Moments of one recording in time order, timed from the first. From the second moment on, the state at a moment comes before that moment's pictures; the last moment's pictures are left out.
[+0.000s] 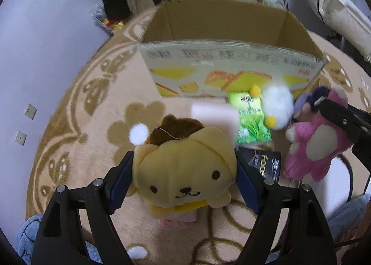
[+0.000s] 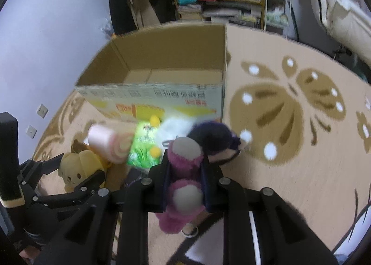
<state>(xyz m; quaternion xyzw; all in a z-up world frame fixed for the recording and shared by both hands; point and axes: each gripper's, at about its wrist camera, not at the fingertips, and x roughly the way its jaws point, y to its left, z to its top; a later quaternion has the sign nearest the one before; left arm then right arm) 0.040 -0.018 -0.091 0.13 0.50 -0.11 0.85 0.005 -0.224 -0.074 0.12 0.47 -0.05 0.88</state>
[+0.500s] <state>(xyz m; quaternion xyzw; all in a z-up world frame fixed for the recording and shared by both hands) 0.033 -0.007 -0.047 0.12 0.43 -0.10 0.89 -0.015 -0.229 -0.026 0.12 0.37 -0.07 0.92</state>
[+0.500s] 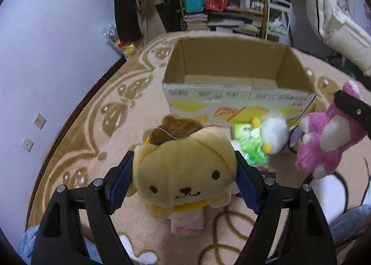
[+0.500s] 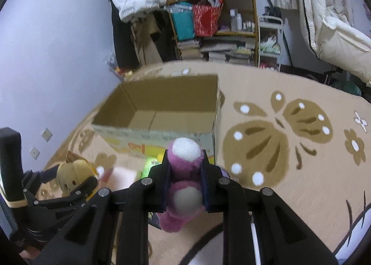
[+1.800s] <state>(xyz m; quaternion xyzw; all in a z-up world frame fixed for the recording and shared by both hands) 0.121 -0.060 -0.003 0.14 0.30 -0.12 0.94 0.052 -0.258 0.046 0.11 0.22 -0.04 0.97</state>
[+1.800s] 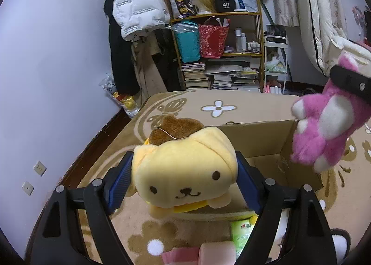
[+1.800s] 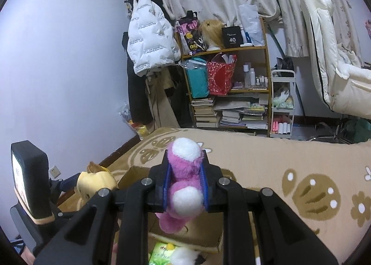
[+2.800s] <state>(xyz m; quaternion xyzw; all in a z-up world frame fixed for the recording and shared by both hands) 0.155 -0.046 -0.034 0.09 0.38 -0.11 0.91 0.083 -0.272 -0.023 0.14 0.32 -0.02 0.94</state>
